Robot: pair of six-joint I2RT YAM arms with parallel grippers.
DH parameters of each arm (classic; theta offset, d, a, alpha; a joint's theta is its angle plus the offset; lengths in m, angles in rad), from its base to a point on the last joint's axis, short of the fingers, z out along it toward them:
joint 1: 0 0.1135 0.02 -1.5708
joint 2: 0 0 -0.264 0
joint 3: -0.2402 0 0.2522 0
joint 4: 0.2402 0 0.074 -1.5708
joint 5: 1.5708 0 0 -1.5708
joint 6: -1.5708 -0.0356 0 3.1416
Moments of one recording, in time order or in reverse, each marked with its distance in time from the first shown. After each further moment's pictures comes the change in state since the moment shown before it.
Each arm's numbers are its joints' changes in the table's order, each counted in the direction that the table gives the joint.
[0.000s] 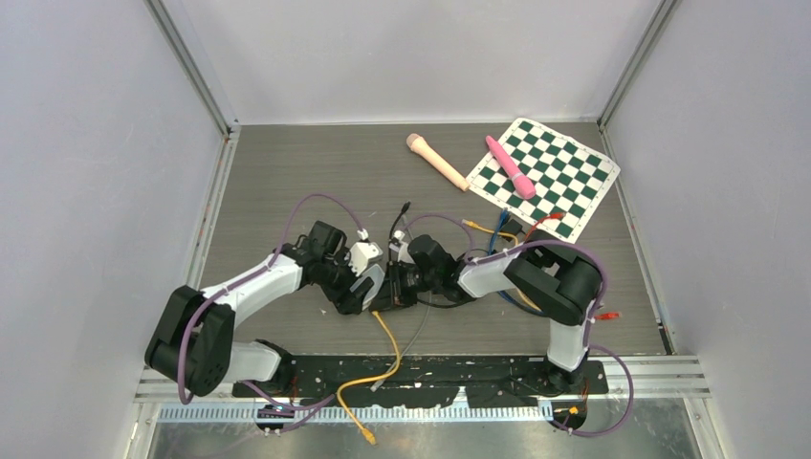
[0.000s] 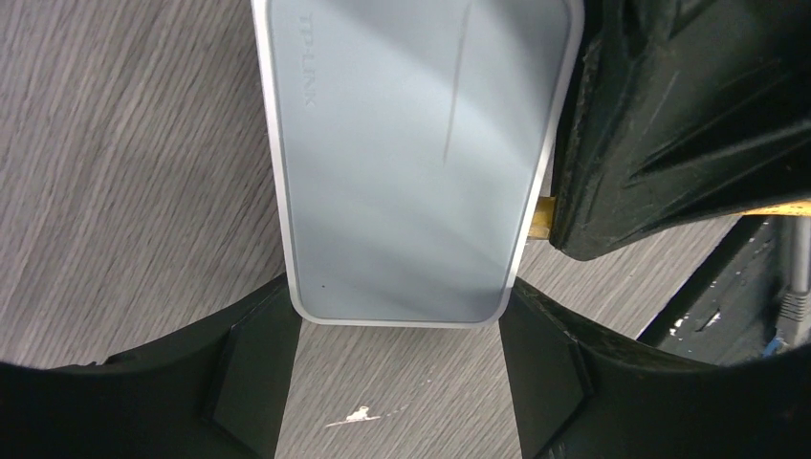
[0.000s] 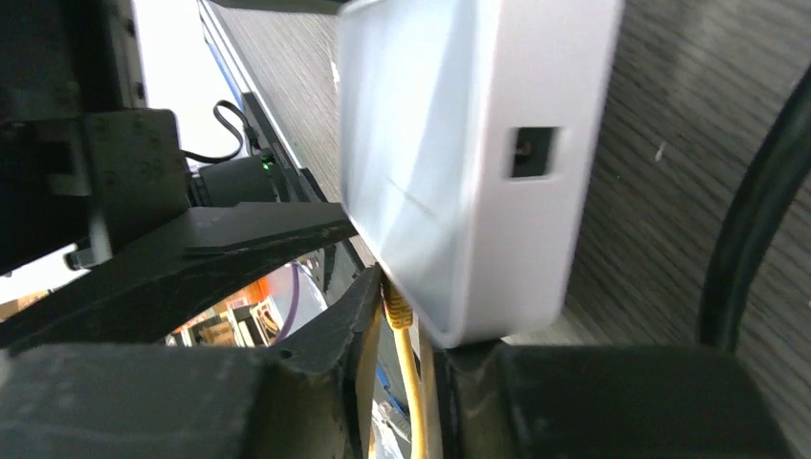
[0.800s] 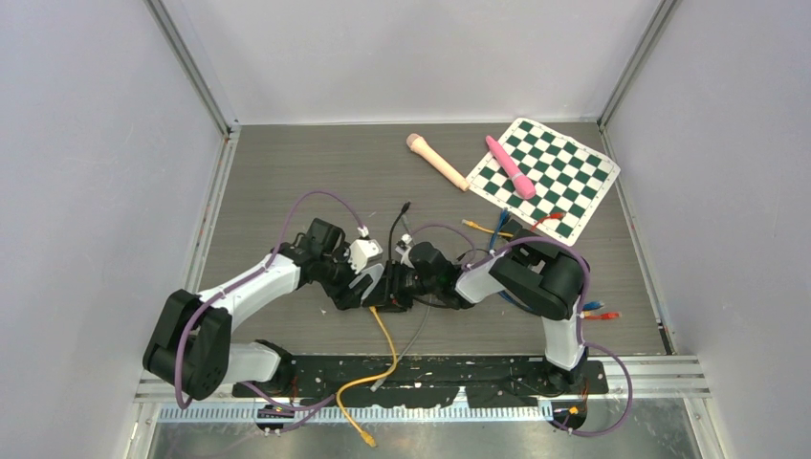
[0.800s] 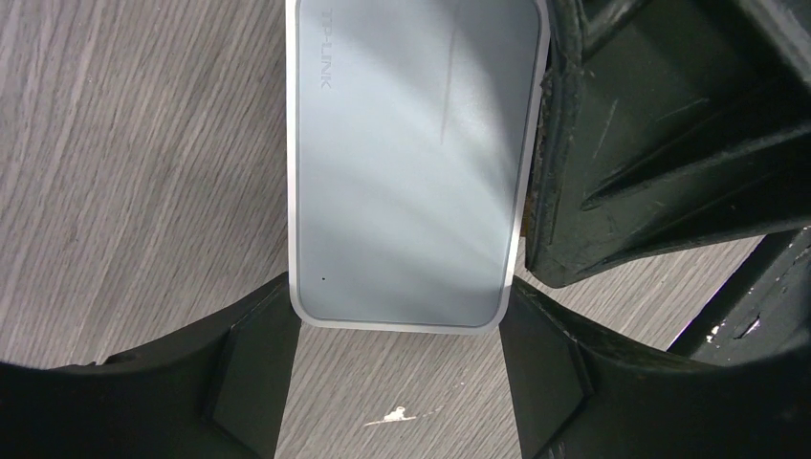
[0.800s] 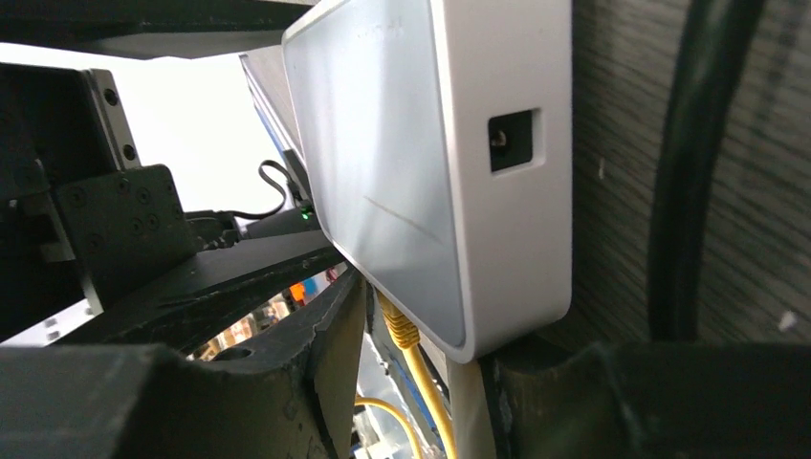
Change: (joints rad) left arm -0.005 -0.019 -0.010 -0.011 -0.032 -0.063; right arm 0.003 0.076 0.033 -0.188 0.071 -0.248
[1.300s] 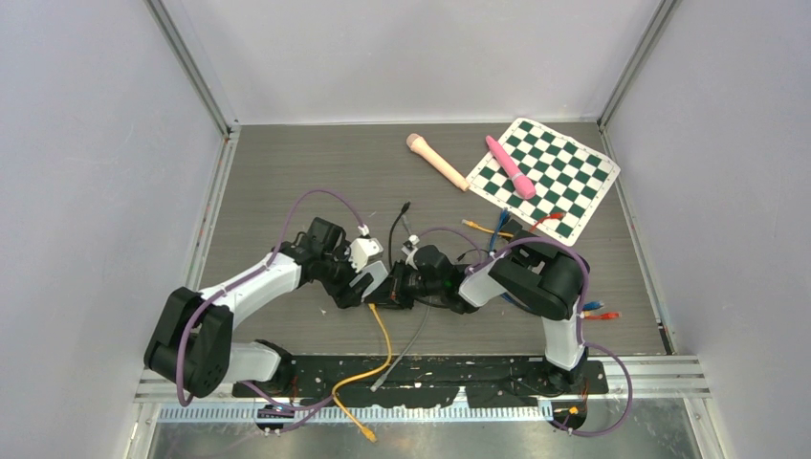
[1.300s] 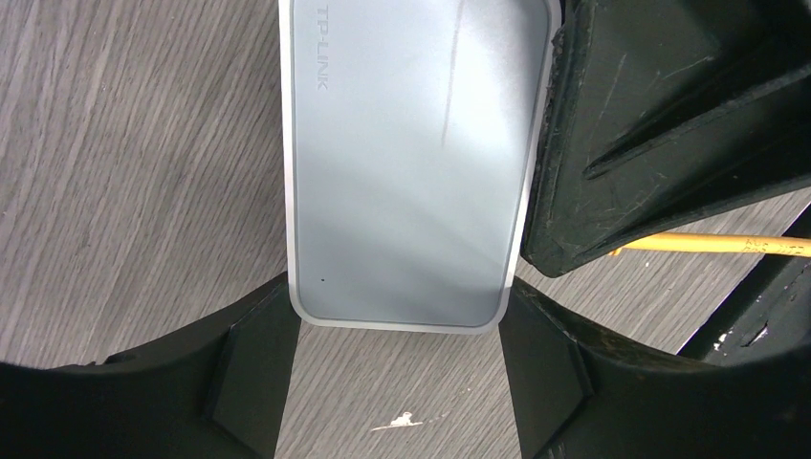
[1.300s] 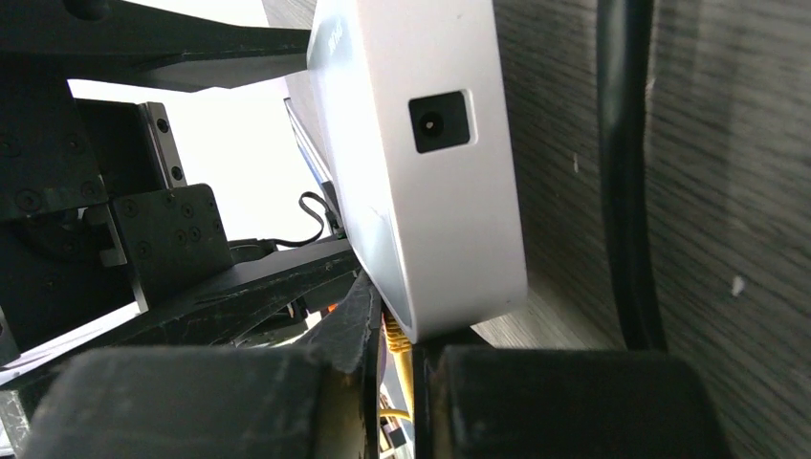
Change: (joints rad) left arm -0.001 0.013 -0.007 -0.014 -0.006 0.002; right arm 0.000 0.000 0.060 -0.136 0.067 -0.129
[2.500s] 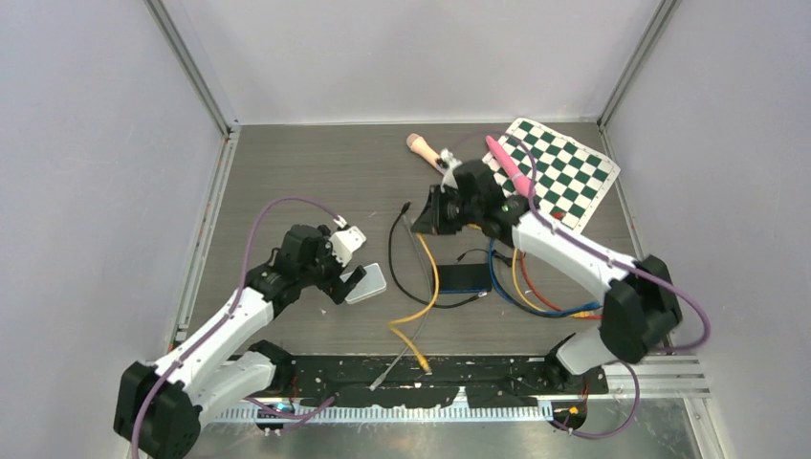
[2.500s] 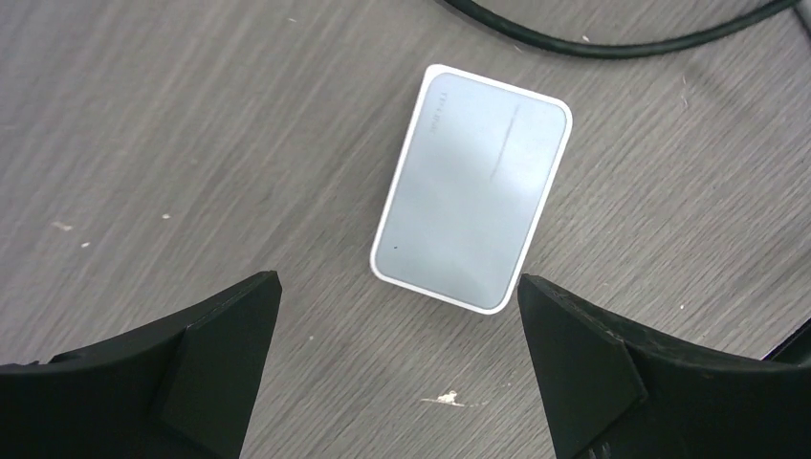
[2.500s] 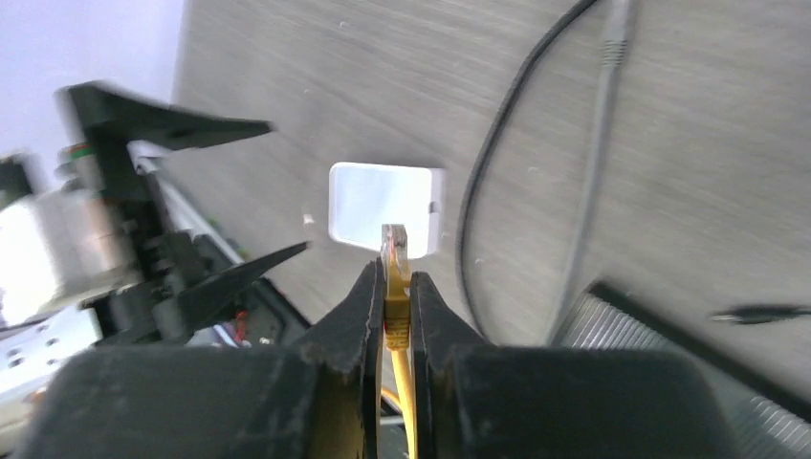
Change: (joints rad) left arm -0.011 -0.343 0.077 -0.064 -0.186 0.099; right arm -0.273 -0.524 -0.340 1.019 0.090 0.752
